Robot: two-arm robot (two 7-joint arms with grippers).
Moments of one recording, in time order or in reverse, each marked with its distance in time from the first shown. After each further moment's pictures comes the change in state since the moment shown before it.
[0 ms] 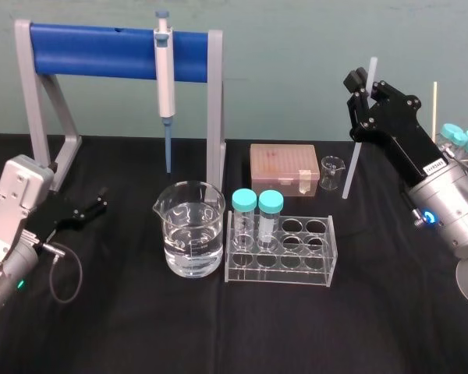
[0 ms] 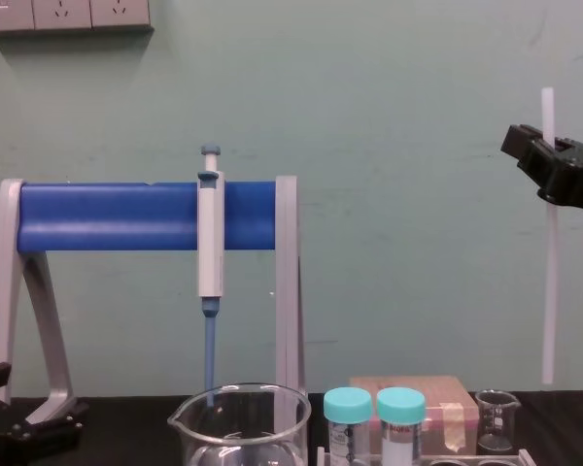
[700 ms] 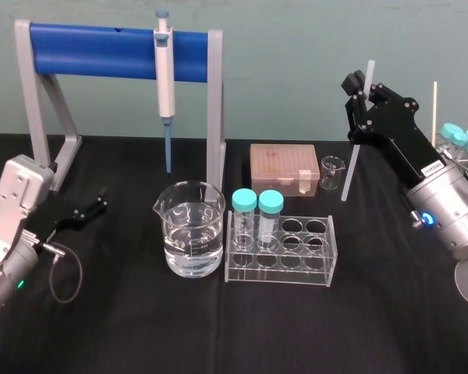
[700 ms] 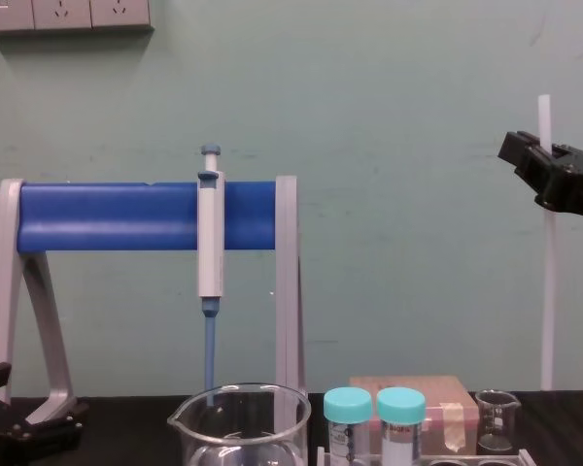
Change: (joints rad) left arm 0.000 0.000 0.000 0.000 0.000 0.000 0.000; right arm 0.002 -0.001 -0.004 0.008 -0.001 0.001 0.001
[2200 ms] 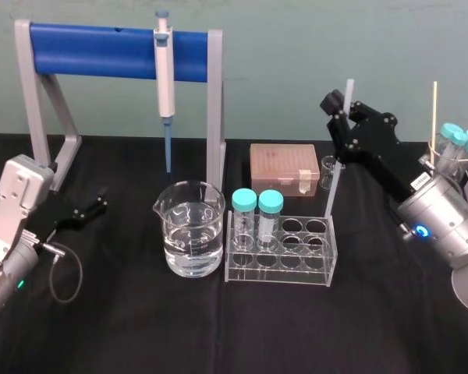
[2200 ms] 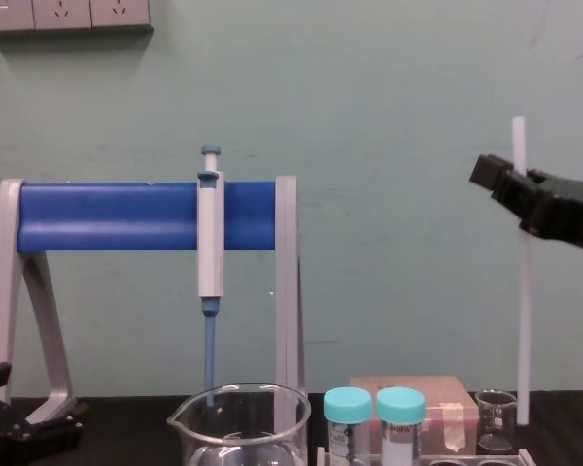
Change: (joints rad) left arm 0.000 0.000 0.000 0.000 0.000 0.000 0.000; right arm 0.021 0.036 -0.046 0.055 0.117 0.003 0.150
